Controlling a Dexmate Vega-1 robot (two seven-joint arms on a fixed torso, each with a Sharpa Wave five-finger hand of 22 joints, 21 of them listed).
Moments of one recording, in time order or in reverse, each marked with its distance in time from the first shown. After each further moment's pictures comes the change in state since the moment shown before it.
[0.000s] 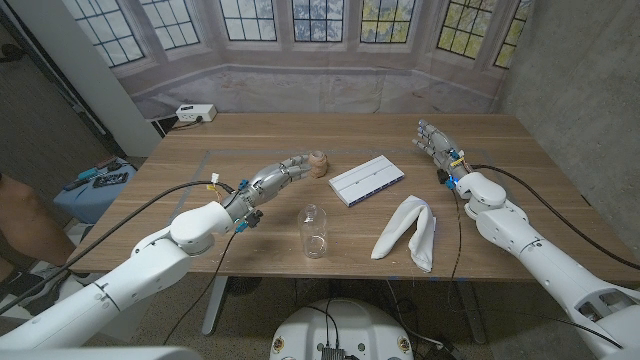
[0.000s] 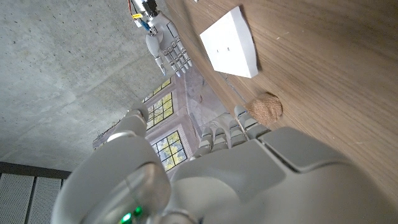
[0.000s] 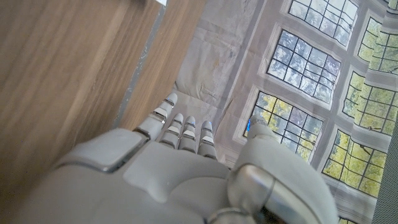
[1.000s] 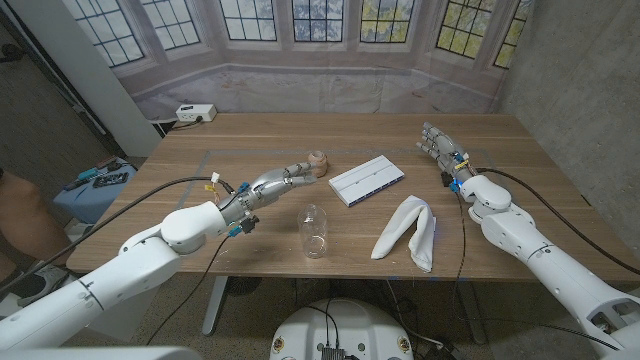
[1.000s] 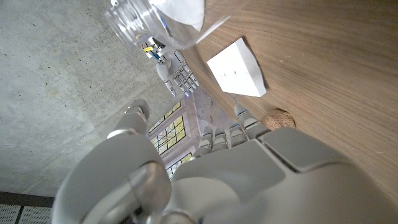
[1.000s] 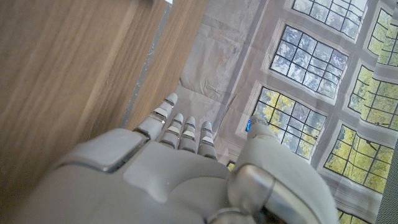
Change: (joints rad) left arm 0.014 0.080 -0.006 -0.027 0.031 -0.046 -0.092; left_hand 0.036 -0.005 0.004 -0.004 0.000 0.005 -0.002 0.005 0.005 -0.004 0.004 0.004 0.002 0.000 0.007 0.000 0.005 0.009 0.002 -0.025 0.000; right arm -0.044 -0.032 0.022 -0.076 0.019 -0.045 -0.037; right_hand 0.000 0.000 -0.003 -0.011 0.000 -0.011 0.011 0.000 0.000 -0.007 0.014 0.004 0.000 0.000 0.000 0.004 0.000 0.000 0.000 0.004 0.000
